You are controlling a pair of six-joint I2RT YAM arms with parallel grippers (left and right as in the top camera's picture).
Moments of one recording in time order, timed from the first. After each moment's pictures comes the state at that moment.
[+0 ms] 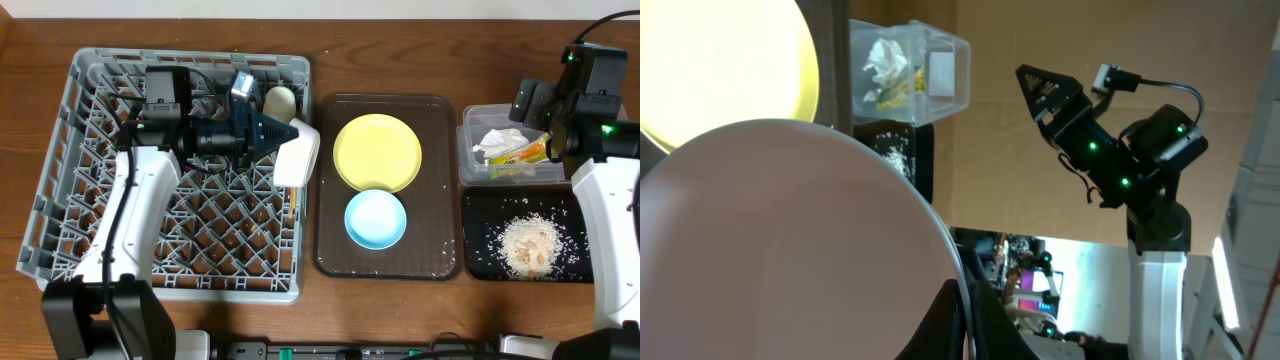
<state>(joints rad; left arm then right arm) 0.02 1.57 1.22 -0.68 1.31 -0.54 -0.08 1.48 1.36 -0.69 0.26 0.13</state>
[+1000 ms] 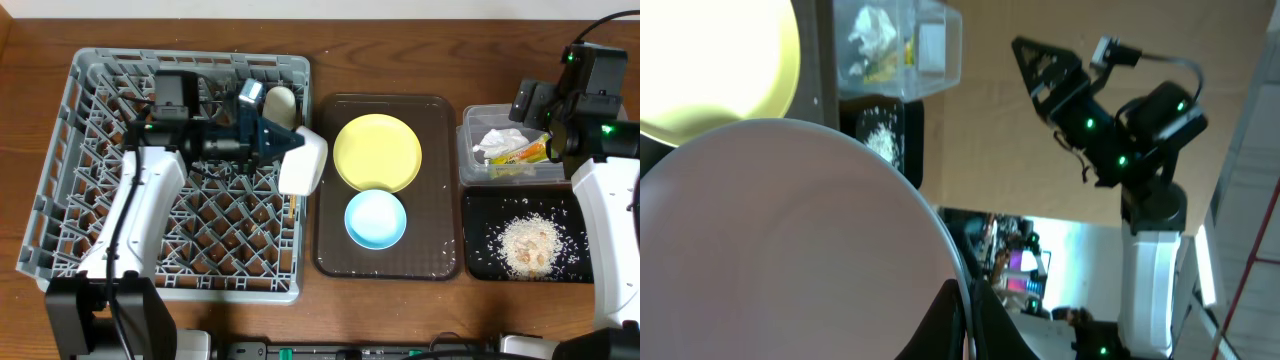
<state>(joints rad) -0.02 1.58 1.20 -0.72 1.34 -0.51 -0.08 1.48 1.36 -0.69 0.26 0.13</state>
